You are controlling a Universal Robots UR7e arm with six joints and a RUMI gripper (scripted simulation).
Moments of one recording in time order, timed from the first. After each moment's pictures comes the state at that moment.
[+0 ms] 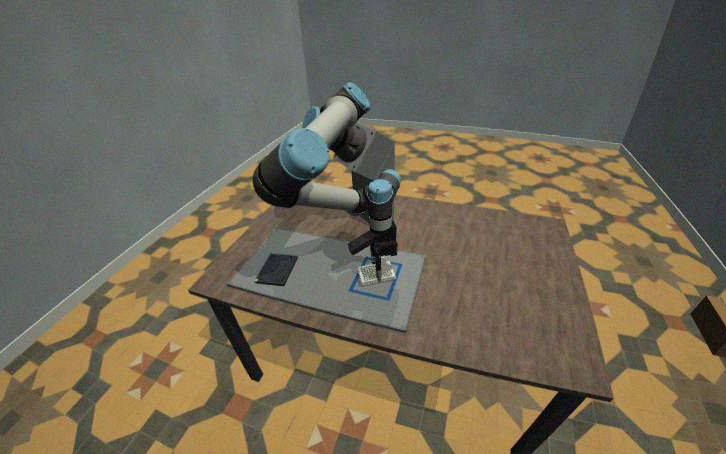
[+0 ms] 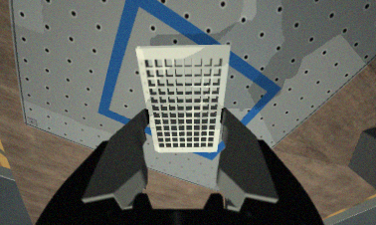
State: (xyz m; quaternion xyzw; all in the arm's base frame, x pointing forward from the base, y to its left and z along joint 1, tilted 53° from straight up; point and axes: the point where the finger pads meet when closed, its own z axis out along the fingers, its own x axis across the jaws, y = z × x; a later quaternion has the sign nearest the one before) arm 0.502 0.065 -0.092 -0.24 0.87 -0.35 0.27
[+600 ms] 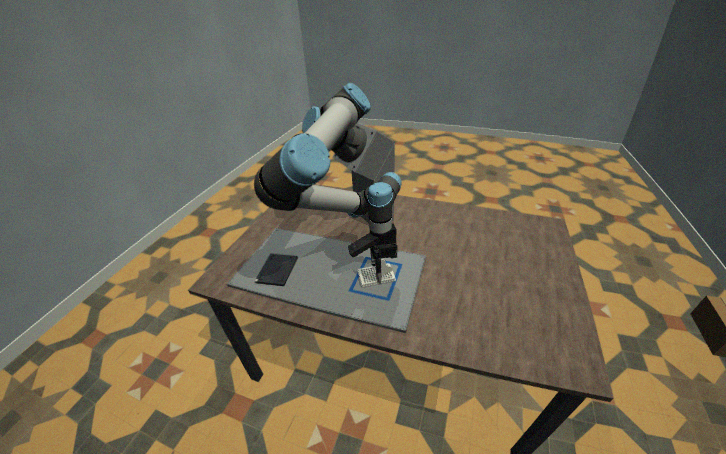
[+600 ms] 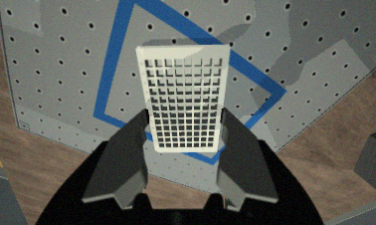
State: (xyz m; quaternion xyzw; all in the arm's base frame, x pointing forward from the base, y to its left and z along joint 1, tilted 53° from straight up) arm 0.509 0.060 -0.098 -0.24 0.87 -0.35 0.27
